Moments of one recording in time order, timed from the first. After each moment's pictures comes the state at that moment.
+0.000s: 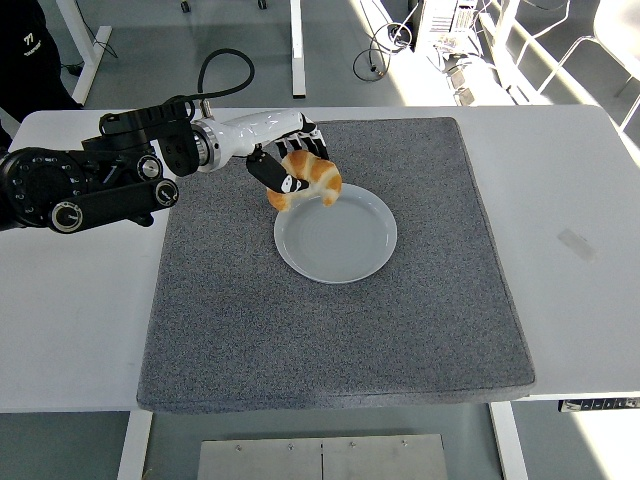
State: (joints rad) left arm -1.43 0.32 0.22 -1.13 0.85 0.13 0.00; right arm -0.09 0.00 0.06 0.15 -0.07 0.01 0.35
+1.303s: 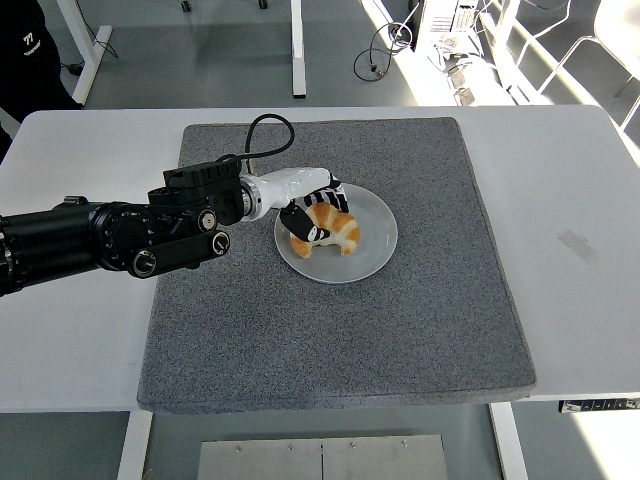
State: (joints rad) left arm -1.29 0.13 0.24 -0.92 0.90 0.12 -0.01; right arm -0.09 0.00 0.06 0.15 -0.07 0.01 0.35
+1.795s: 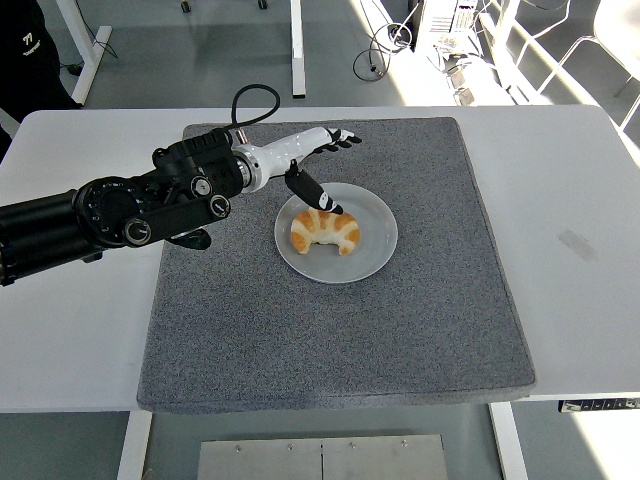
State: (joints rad) left arm -1.28 0.17 0.00 -0.93 0.68 0.13 -0.01; right arm -0.09 0.00 0.06 0.15 -0.07 0.01 0.35
